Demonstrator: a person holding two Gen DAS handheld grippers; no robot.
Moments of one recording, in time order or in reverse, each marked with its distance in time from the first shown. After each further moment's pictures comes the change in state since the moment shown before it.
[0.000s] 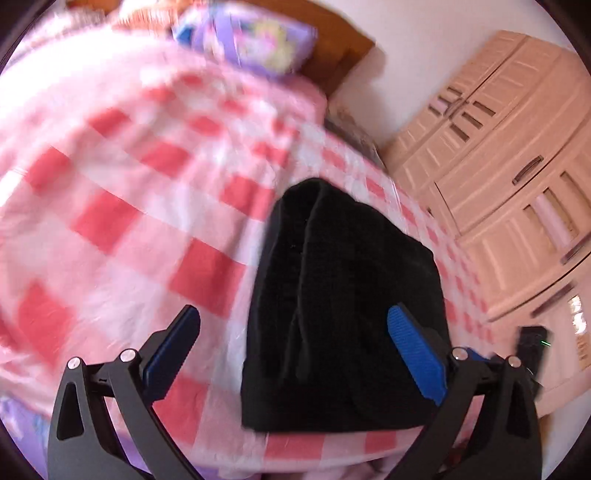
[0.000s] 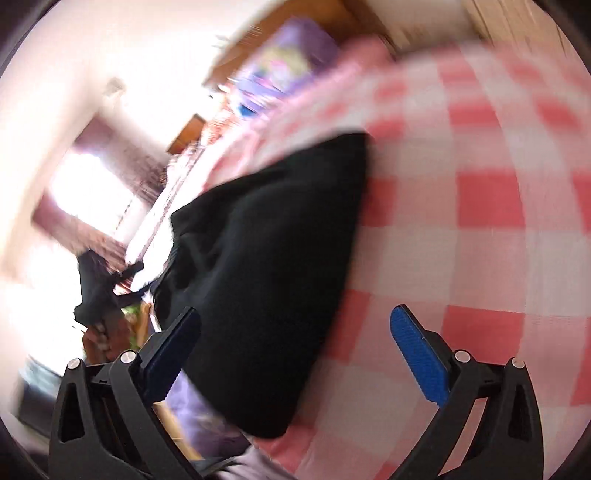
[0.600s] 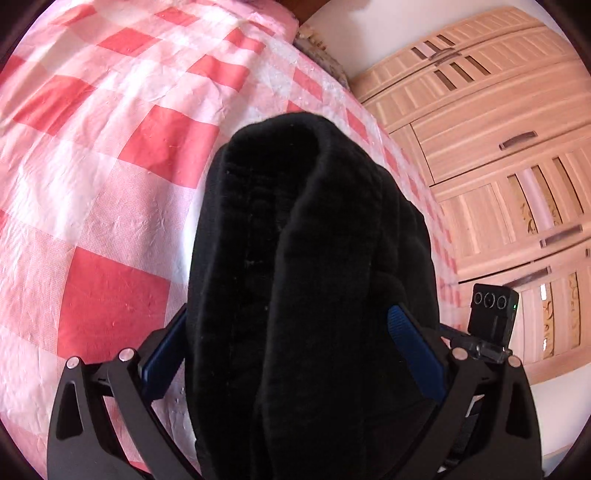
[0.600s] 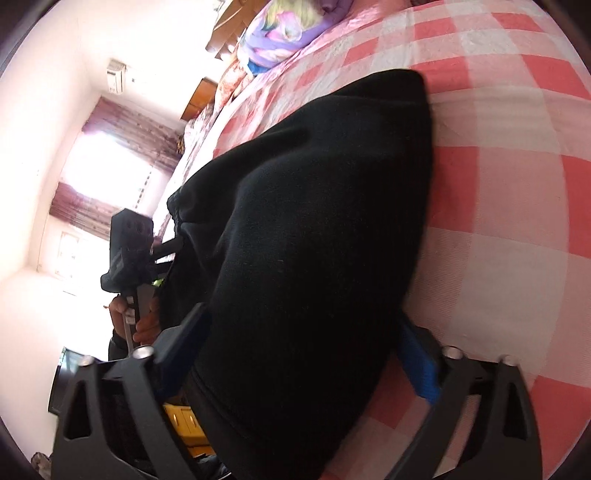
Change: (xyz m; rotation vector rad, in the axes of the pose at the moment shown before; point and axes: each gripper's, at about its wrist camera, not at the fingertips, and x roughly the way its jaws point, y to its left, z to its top) left arm 0.082 -0.015 0.026 0.044 0.259 -0.149; right arm 0.058 0.010 0.015 -0.005 0.140 0.096
